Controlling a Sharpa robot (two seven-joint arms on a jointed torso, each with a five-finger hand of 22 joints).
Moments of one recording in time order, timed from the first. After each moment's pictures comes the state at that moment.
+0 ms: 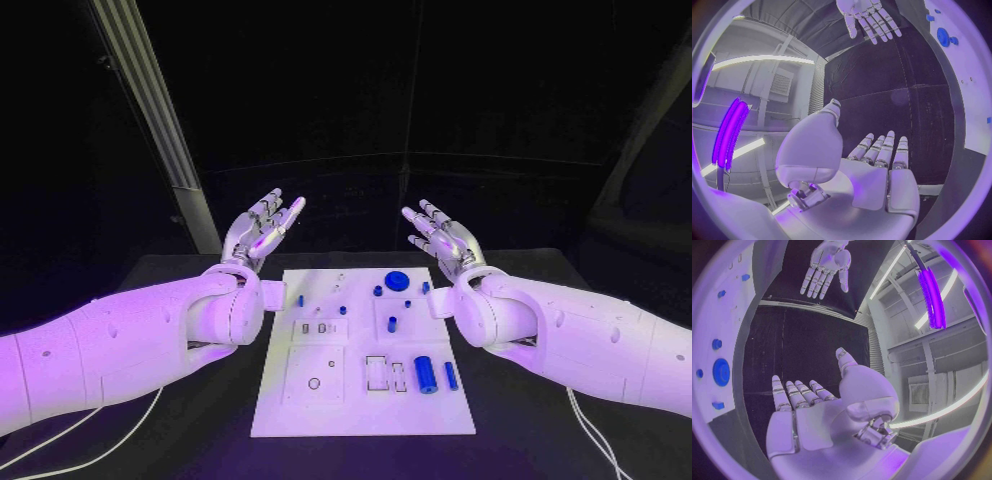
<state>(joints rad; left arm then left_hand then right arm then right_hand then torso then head) 1.20 -0.72 -0.15 1.42 0.10 -0.61 0.63 1.14 -0.07 0.07 0.29 0.04 0.22 0.14 0.02 0.03 0.17 0.16 0.02 0.02 0.27 0.15 0.03 0.04 0.17 0.12 0.26 0.02 0.02 1.05 -0.71 0.03 1.40 -0.13 -0.49 0.46 0.94 0.19 -0.03 -0.06 0.26 0.05 0.12 0.00 0.01 0.09 0.22 0.01 0.01 0.09 0.21 0.01 0.01 0.05 0.21 0.28 0.03 0.03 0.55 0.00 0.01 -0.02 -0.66</state>
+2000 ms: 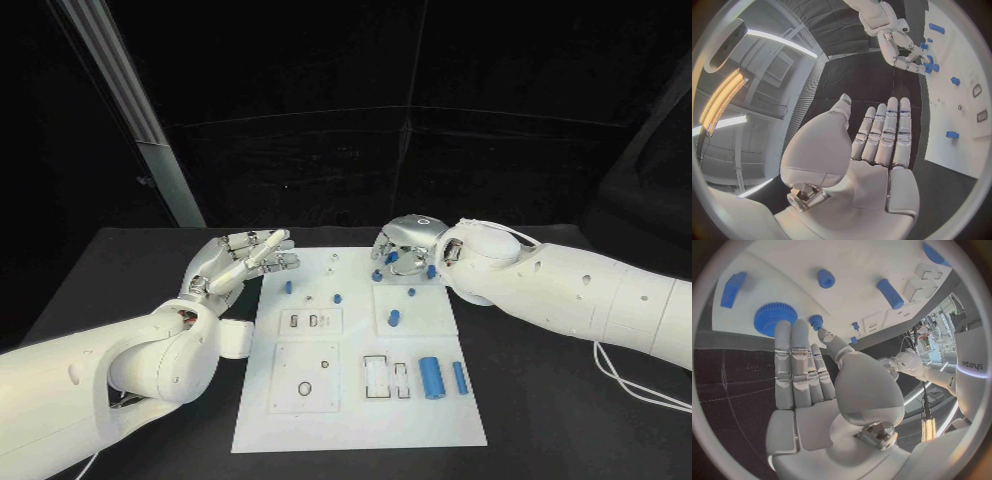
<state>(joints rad) 1.22 -0.89 -0.15 1.67 0.07 -0.43 0.62 1.30 -0.01 0.03 0.19 0.05 0.89 0.23 0.16 0.07 0.96 0.18 0.16 0.07 1.02 0.14 0.21 0.12 0.17 0.87 0.25 0.29 0.13 1.22 -0.68 0.04 1.27 -1.67 -0.20 0.03 1.24 -0.02 0.28 -0.28 0.21 1.04 0.17 0.07 0.07 1.16 0.10 0.07 0.06 1.46 -0.01 0.55 0.18 0.16 1.20 0.09 0.84 0.41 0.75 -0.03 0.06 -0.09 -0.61</state>
